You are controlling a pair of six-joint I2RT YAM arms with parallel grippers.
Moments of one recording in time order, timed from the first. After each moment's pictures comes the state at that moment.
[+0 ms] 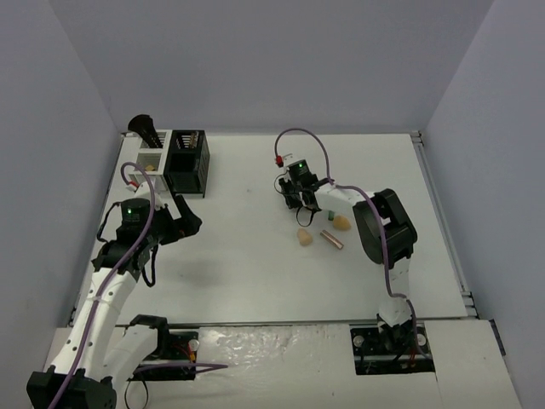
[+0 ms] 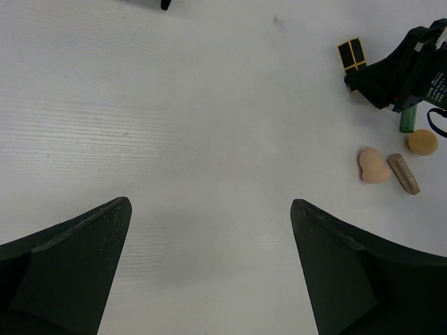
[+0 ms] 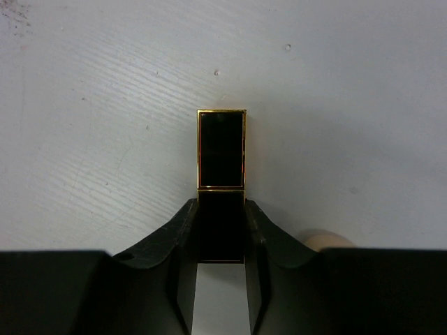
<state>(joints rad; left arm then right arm) -0.11 0.85 0.77 -0.54 0.15 -0.44 0.52 2.07 1.34 -0.11 0.04 0.04</state>
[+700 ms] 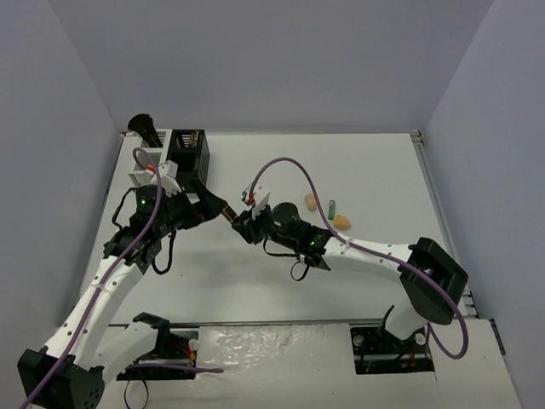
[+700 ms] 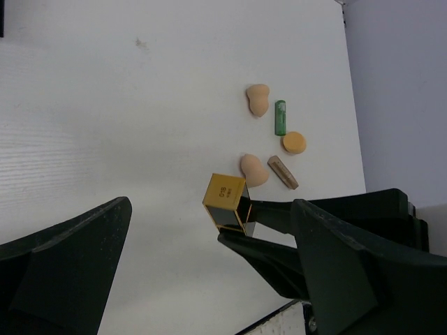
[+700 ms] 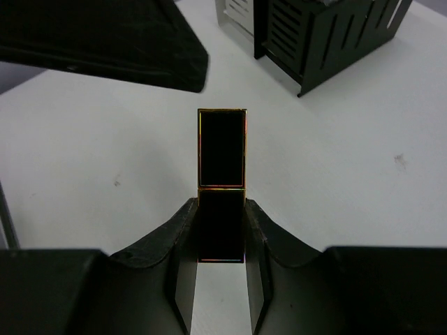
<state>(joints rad) -0.29 0.93 0.86 -0.36 0.22 -0.67 0.95 1.55 0.88 0.43 -0.03 0.10</state>
